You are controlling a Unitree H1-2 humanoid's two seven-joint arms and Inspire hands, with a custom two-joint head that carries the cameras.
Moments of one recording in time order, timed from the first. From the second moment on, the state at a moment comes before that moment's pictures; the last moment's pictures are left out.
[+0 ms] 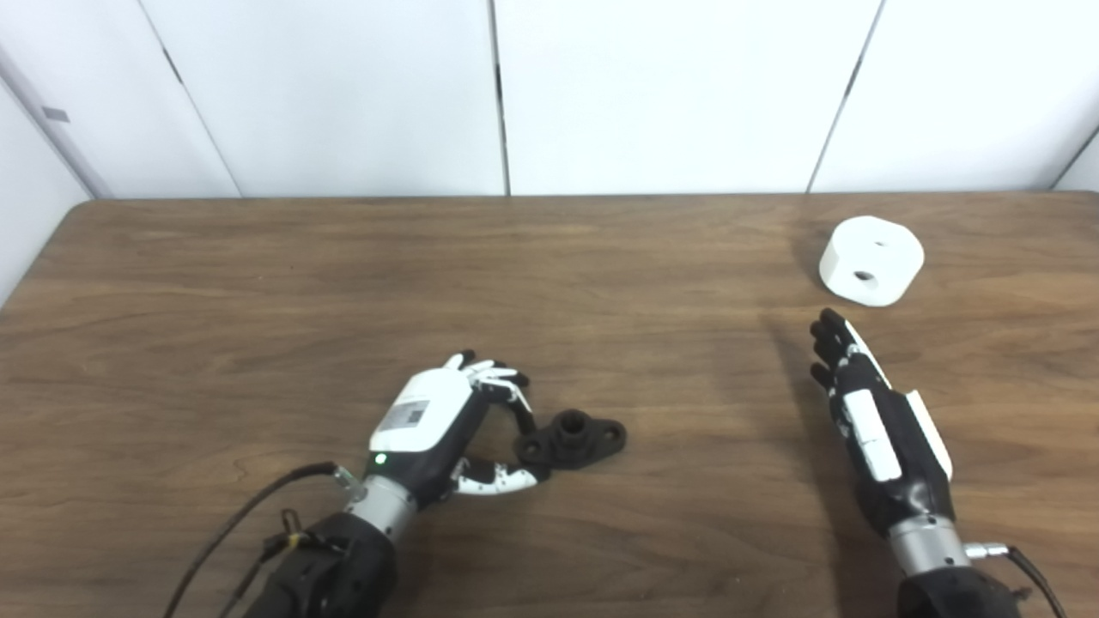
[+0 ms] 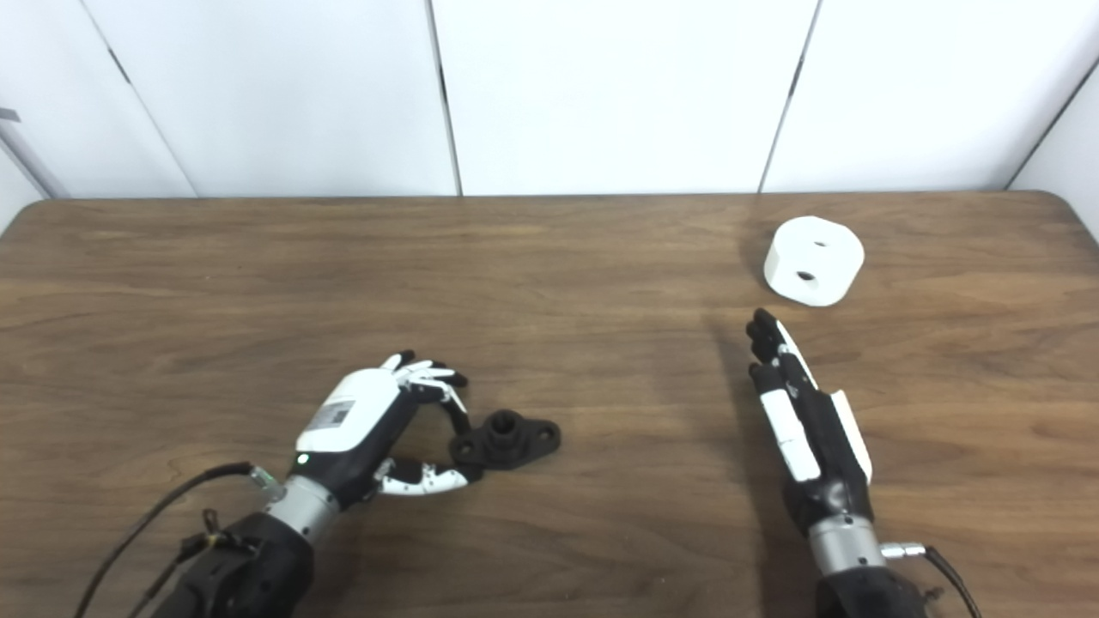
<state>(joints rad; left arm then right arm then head) -0.01 0.31 -0.46 -0.31 0.77 0.19 -0.17 0.15 -0.12 -0.04 -0.31 0.05 0.12 0.03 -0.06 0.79</state>
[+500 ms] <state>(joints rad) 0.02 0.24 -0.49 -0.28 0.82 0.14 -0.12 0.15 -0.12 -0.04 -0.33 0.05 0.15 0.02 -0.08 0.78</state>
